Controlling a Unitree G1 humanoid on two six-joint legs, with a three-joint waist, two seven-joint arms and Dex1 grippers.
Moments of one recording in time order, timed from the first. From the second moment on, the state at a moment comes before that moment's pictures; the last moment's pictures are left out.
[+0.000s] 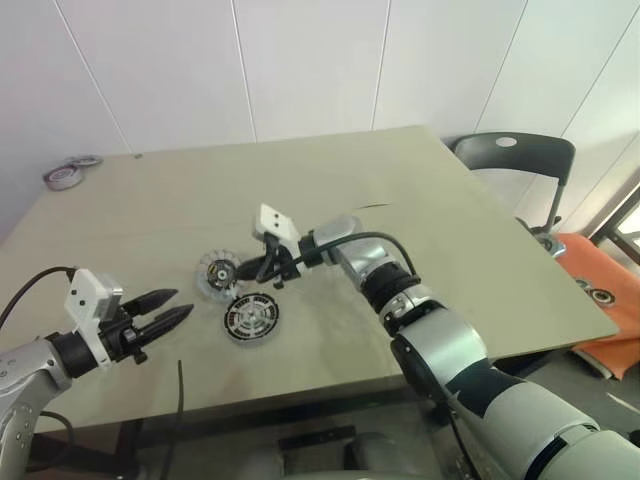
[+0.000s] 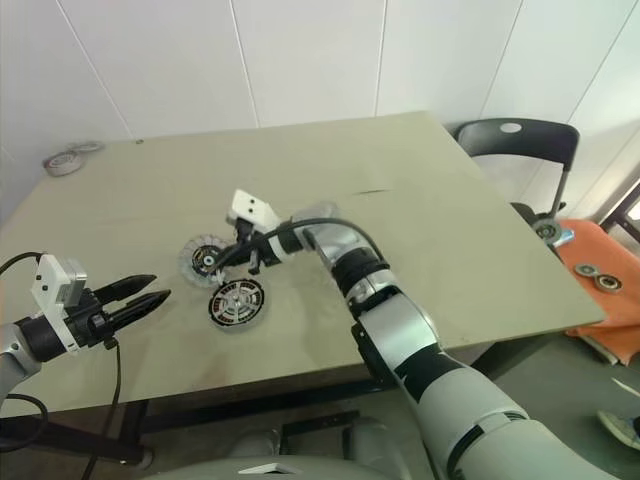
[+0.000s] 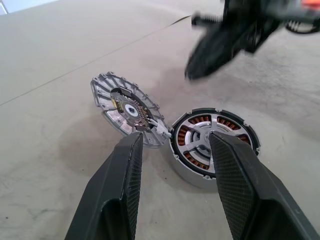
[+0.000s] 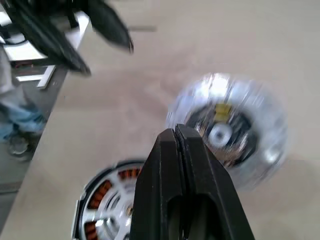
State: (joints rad) left arm 0.27 0.74 0.48 -0.36 -0.62 0.47 -0.89; right arm -1.11 0.07 0.23 0.97 -0.01 0.15 1.23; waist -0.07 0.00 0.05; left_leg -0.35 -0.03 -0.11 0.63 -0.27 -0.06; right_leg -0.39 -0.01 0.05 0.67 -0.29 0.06
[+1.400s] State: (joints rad) left arm 0.26 0.72 0.52 -0.32 -0.57 0.39 -0.86; right arm -1.24 -0.18 0.59 1.00 -0.41 -1.20 1.12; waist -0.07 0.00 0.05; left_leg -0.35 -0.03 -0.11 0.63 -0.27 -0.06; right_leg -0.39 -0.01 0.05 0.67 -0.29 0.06
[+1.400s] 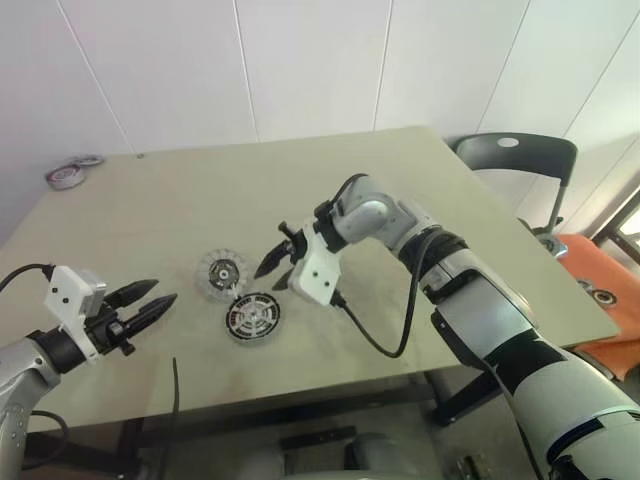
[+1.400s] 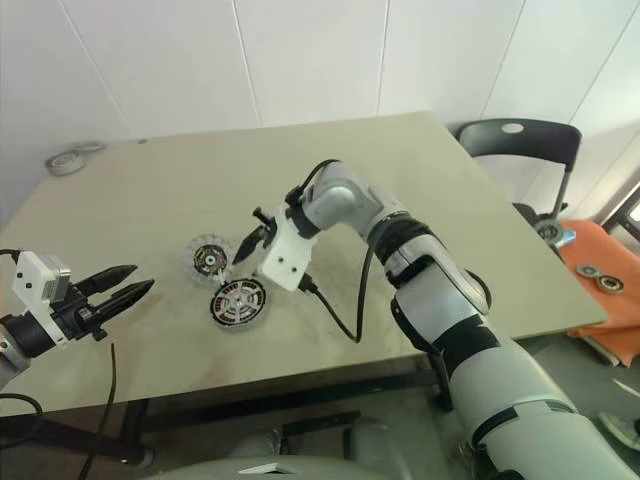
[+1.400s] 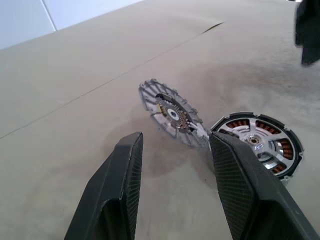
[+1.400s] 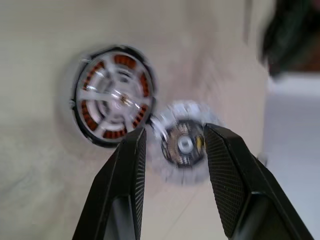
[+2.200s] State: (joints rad) left arm 0.34 0.68 0.53 -0.38 -0.58 0.39 -0.81; right arm -1.36 -0.09 0.93 1.24 -1.02 -1.14 0.31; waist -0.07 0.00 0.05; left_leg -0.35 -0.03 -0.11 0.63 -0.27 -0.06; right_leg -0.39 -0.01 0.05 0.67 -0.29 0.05
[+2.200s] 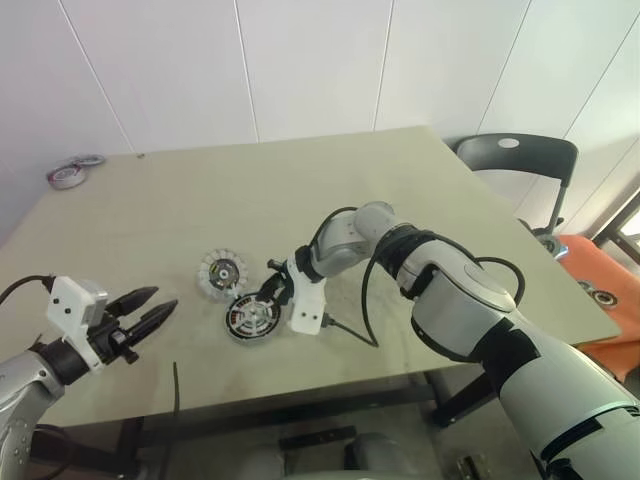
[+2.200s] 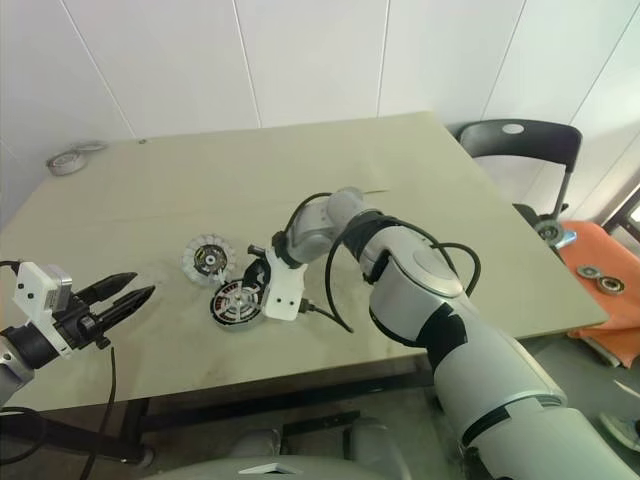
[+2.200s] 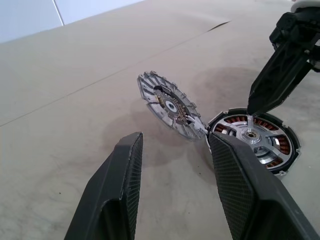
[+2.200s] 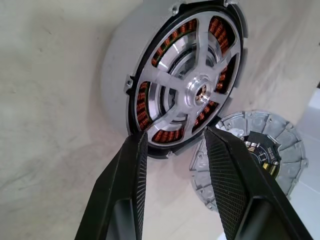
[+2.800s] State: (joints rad) left arm 0.30 0.68 0.49 -0.36 -0.58 0.39 -0.80; right arm -1.38 -0.12 0.82 1.28 -0.78 -1.27 0.66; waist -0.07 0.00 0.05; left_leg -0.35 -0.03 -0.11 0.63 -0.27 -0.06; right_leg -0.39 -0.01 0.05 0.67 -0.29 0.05
